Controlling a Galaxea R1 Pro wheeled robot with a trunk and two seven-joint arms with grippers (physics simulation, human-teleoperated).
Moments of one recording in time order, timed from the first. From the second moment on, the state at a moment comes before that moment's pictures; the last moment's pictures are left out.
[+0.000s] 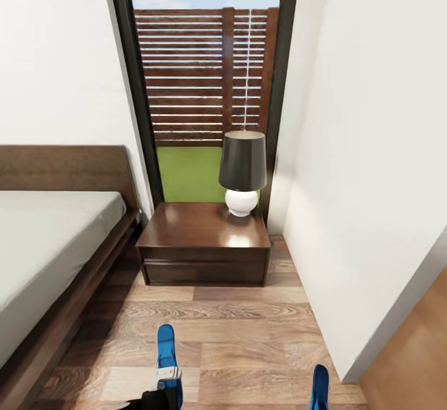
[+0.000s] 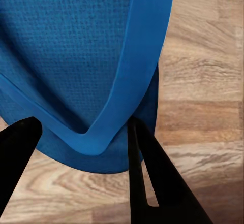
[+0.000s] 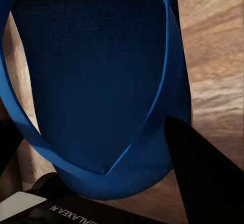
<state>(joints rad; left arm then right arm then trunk) -0.31 0.08 -0.50 -0.57 0.67 0.15 -0.10 -0.33 -0.27 -0.08 -0.15 -0.36 0.22 0.87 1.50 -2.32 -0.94</state>
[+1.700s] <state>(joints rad) -0.31 0.07 -0.51 -0.57 0.67 0.14 -0.10 -0.33 -0.27 -0.08 -0.15 -0.36 0.22 0.87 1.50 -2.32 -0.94</state>
